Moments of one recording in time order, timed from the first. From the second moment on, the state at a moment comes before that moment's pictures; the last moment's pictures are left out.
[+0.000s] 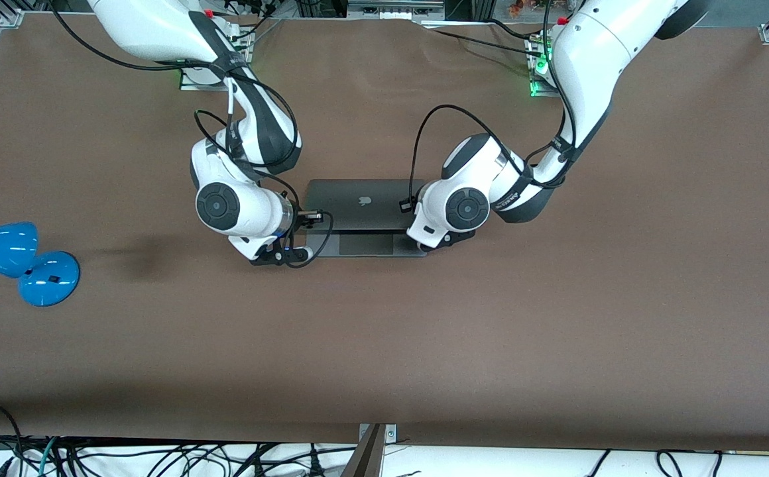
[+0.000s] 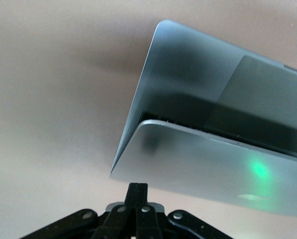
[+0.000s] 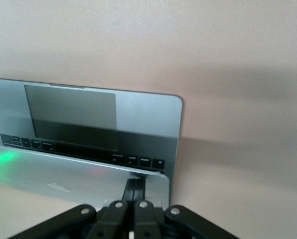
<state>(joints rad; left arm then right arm) -0.21 0.74 -0.51 -1.54 -0.08 1.95 -0.95 0.37 0.56 0.11 -1.64 0.25 2.02 0.26</state>
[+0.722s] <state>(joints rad) -0.21 0.81 -0.49 -1.53 -0.02 2.03 -0.95 0.37 0.62 0.10 -1.64 0.25 2.10 0.16</state>
